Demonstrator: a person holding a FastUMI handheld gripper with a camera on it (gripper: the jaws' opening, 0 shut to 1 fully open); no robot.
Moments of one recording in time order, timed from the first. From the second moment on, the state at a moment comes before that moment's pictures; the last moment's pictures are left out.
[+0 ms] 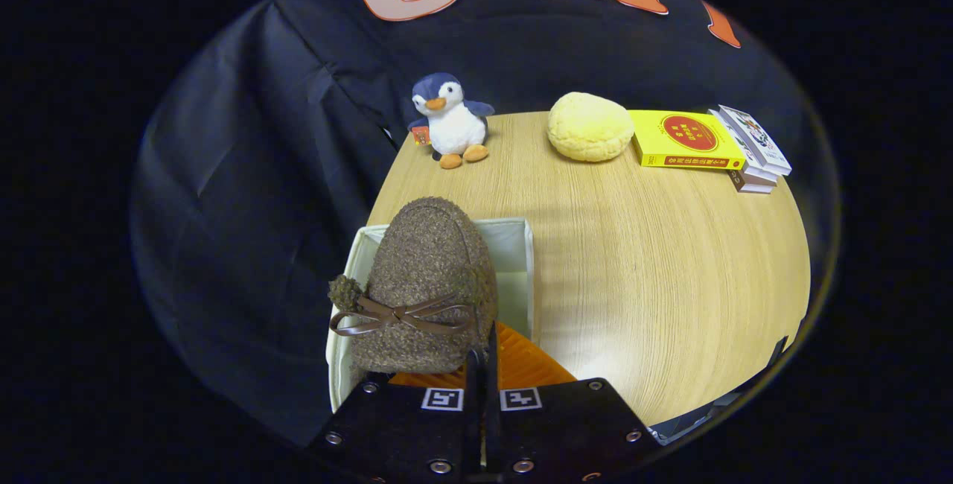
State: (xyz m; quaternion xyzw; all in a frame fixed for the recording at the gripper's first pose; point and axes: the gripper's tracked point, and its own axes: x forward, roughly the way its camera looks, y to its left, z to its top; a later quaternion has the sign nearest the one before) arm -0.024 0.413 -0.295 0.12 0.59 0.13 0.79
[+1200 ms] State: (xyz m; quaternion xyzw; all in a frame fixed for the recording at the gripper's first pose) arm -0.057 0.428 -0.332 0.02 0.61 0.10 0.79
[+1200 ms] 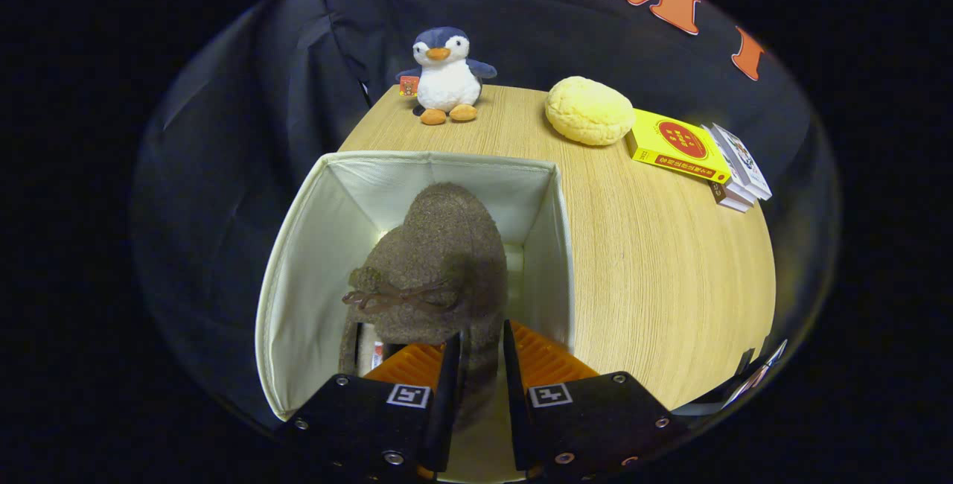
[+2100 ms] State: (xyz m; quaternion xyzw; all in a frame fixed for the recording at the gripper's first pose) arm 0.009 0.236 -0.149 0.10 0.36 0.10 0.92
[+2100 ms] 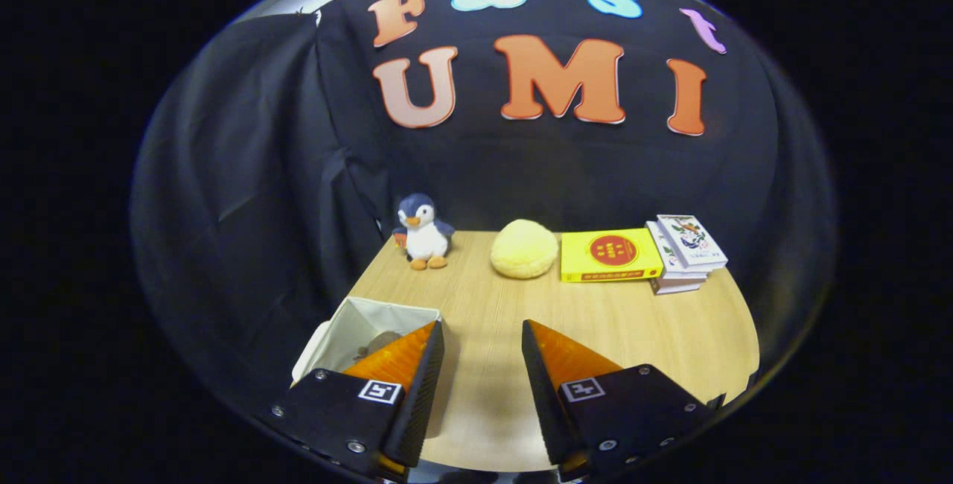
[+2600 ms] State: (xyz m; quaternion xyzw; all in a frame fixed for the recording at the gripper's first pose) arm 0.024 0.071 -0.070 0.09 0.19 0.03 0.98
